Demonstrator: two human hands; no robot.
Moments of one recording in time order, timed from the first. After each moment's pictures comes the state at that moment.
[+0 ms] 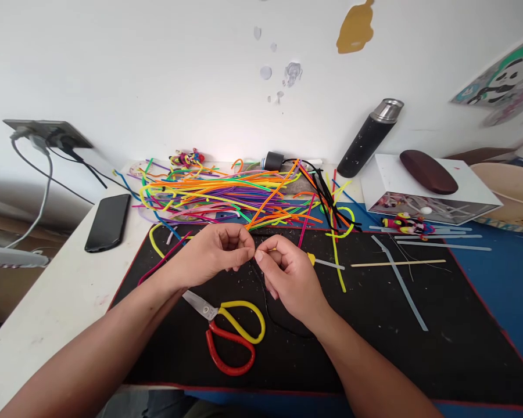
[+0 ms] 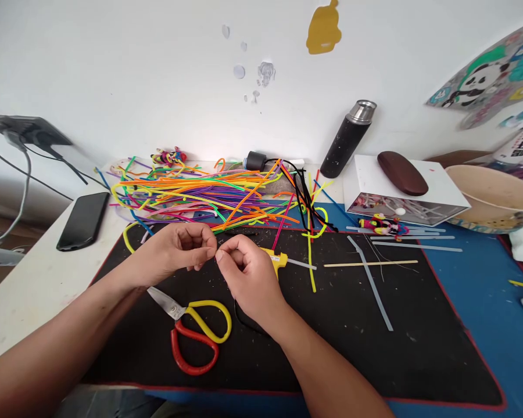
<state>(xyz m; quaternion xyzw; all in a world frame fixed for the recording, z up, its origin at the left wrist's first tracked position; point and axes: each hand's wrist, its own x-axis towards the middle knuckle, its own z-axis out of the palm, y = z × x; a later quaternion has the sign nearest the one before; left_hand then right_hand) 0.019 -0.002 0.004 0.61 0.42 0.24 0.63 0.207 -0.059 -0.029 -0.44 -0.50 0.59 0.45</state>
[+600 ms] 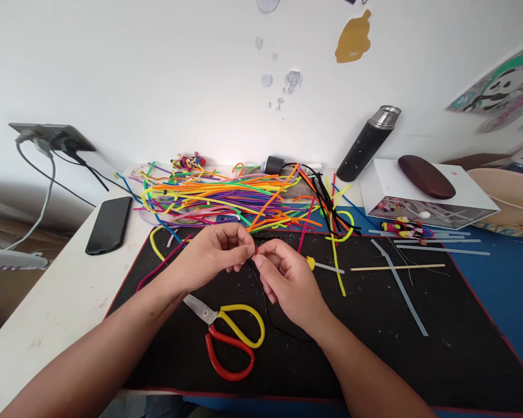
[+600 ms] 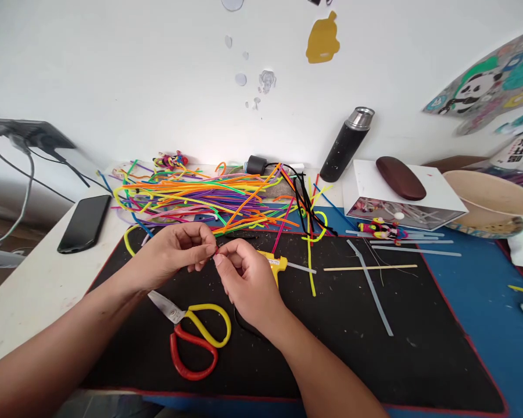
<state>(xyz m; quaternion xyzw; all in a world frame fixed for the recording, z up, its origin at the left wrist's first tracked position) 0.021 -0.003 0.005 0.58 0.42 0.30 0.63 0.205 -0.059 -0.026 -0.42 -0.47 0.63 0.45</state>
